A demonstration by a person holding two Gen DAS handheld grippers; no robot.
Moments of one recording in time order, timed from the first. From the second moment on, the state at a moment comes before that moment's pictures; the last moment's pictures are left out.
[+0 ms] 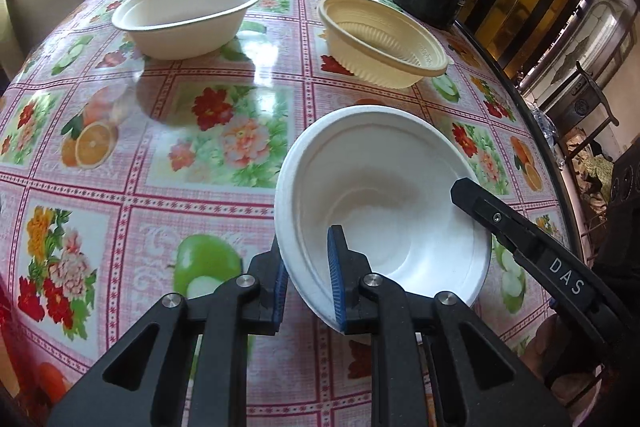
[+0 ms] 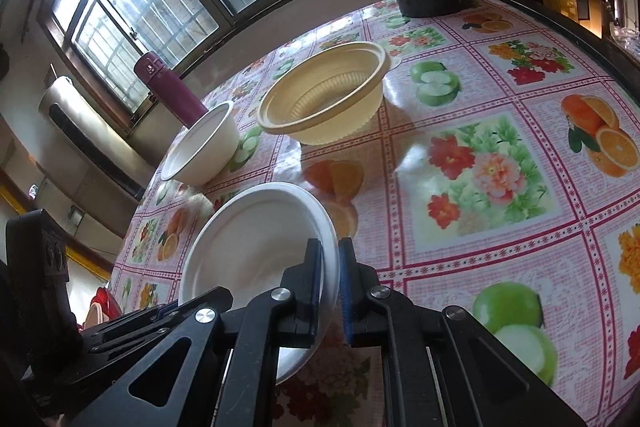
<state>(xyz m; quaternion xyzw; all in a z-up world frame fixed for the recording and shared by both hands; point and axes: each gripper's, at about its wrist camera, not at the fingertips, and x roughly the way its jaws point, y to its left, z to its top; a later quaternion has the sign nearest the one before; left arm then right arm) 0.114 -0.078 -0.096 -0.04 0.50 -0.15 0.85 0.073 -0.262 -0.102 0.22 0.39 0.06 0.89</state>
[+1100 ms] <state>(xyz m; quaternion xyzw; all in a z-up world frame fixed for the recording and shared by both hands) 0.001 0.177 -0.025 -0.11 0.41 0.03 0.91 0.036 0.022 -0.025 0.11 0.38 0.29 0.87</state>
